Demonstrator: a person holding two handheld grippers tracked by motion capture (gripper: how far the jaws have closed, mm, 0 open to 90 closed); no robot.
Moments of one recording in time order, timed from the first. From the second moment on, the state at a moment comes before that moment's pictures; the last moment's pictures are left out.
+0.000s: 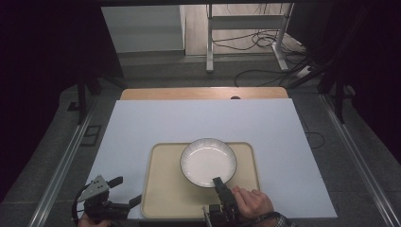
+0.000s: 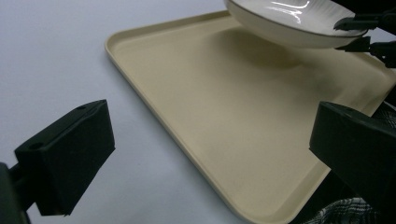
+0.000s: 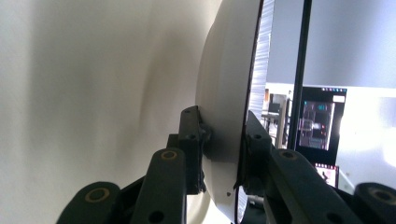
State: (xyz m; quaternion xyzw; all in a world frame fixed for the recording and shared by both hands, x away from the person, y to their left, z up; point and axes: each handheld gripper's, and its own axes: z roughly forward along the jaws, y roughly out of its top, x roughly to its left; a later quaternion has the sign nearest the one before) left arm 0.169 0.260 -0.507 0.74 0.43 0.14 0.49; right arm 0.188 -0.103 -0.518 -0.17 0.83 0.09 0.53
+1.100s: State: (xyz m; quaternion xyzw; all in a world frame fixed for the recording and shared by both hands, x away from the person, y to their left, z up) left arm 0.170 0.258 -0.507 0.75 0.43 0.14 0.48; right arm 0.182 -0.087 -0.543 -0.19 0.85 0.09 0.48
